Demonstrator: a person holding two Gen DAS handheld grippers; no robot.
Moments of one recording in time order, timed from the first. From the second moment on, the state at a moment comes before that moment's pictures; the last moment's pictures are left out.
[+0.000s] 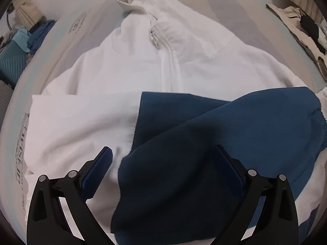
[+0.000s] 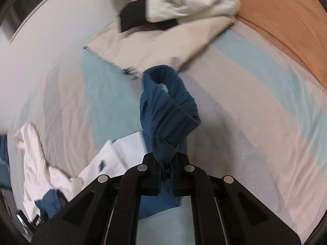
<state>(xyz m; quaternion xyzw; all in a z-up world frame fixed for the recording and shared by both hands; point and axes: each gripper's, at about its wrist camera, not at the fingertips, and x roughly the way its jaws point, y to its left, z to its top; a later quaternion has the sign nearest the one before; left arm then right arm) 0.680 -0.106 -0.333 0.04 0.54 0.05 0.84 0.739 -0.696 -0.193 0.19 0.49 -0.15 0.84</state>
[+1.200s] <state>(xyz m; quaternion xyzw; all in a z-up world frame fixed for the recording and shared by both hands) 0.562 0.141 -0.292 -0.04 0.50 0.10 0.86 0.725 -0.128 -0.211 0.07 0.53 0.15 0.83</state>
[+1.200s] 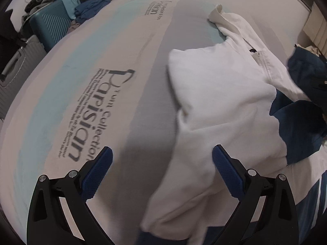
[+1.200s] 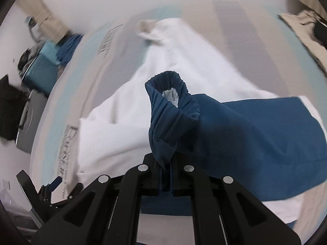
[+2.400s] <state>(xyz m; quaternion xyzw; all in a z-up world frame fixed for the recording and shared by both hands) 0.512 0.246 -0.286 -0.10 0.50 0.11 0.85 0.654 0.029 -0.222 -0.02 0.56 0.28 0.78</state>
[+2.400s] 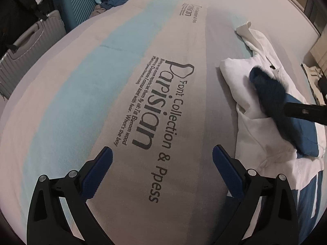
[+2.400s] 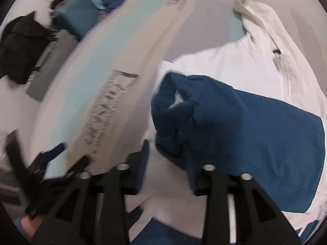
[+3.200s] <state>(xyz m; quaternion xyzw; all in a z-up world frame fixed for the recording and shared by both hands) 0.539 0.244 -0.285 -0.11 0.50 0.10 0.85 0.698 0.053 -0.287 -0.04 0.58 0.21 0.79</state>
